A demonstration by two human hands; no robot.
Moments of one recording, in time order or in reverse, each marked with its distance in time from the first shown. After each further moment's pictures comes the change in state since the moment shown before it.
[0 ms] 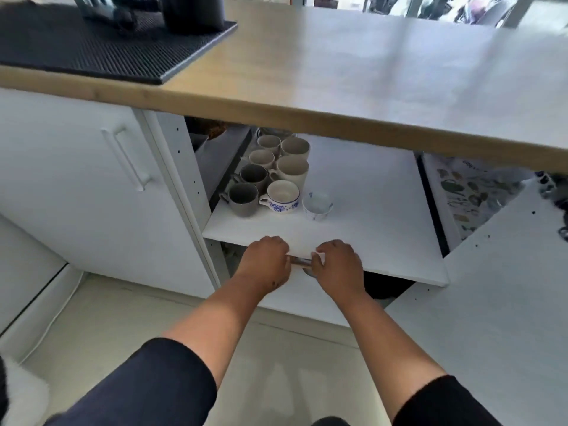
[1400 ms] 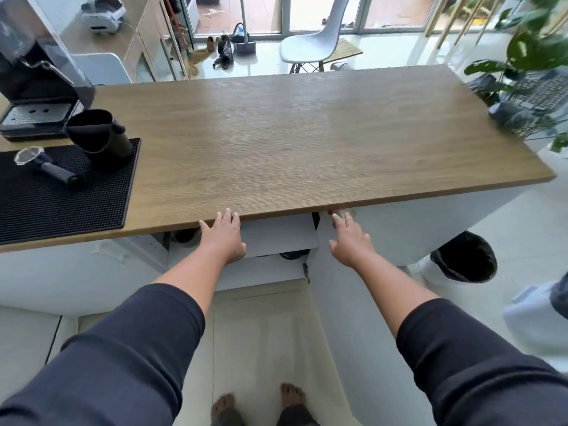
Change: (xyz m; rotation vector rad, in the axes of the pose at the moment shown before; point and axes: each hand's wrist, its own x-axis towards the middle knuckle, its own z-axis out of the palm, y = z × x) left_hand -0.018 0.181 -0.304 0.338 -0.500 -0.007; right_hand -0.071 0.028 -0.405 -0.180 -0.433 0.509
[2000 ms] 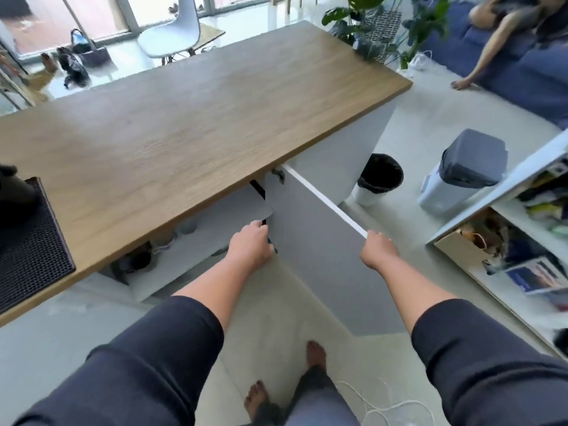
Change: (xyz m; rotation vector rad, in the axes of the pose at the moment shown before) left_hand -0.062 0.055 0.042 -0.096 0.116 0.608; right_hand -0.182 0.048 0.093 0.271 0.088 0.770
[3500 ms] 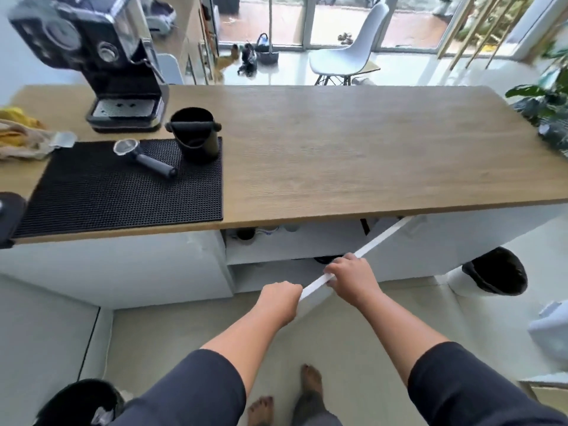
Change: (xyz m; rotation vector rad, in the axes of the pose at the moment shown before) left_hand -0.116 -0.125 0.052 -0.004 -0.037 -0.242; right_hand -0.092 -0.238 0.065 -0.509 0.140 -1.098
